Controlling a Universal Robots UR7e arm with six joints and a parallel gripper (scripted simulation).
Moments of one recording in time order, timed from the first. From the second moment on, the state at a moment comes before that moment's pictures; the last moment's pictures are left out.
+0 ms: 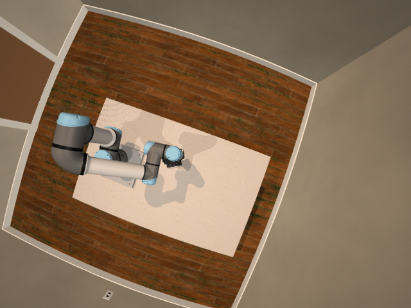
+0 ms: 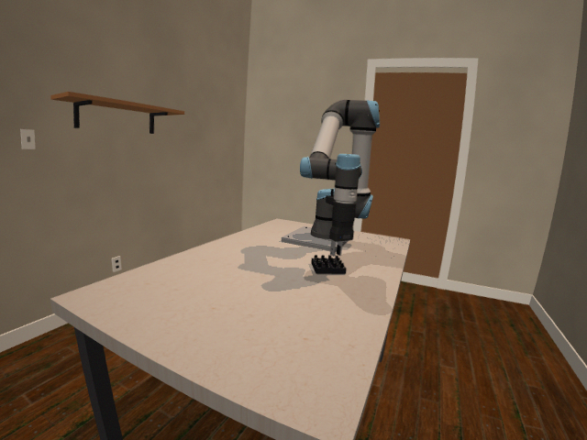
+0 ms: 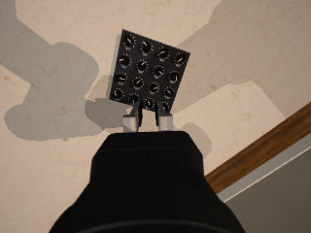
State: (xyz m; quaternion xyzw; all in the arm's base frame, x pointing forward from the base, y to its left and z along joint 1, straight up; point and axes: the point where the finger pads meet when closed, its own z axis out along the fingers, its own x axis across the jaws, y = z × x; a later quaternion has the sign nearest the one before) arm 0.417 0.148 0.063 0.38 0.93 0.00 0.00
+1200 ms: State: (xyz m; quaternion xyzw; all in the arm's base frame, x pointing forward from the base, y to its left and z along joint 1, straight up) arm 0.420 0.139 0.069 0.07 1.00 0.00 0.00
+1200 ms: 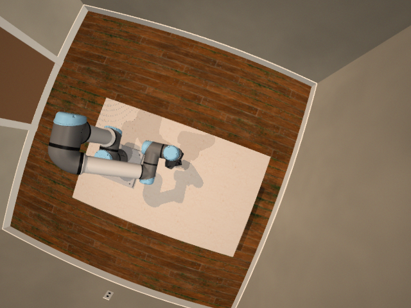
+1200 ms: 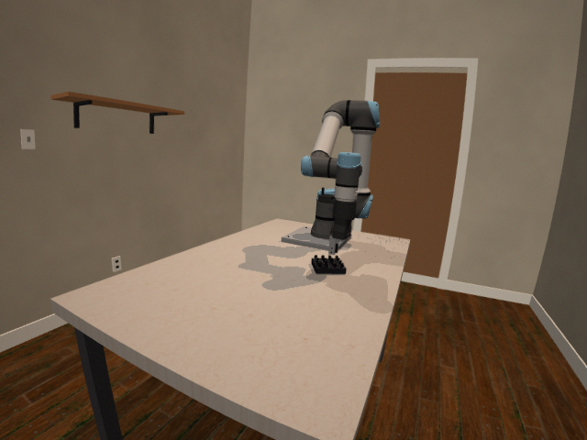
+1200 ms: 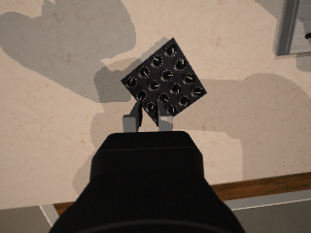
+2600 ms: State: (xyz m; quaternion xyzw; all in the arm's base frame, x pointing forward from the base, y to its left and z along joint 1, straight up) arm 0.424 0.144 0.075 -0.35 0.94 0.00 0.00
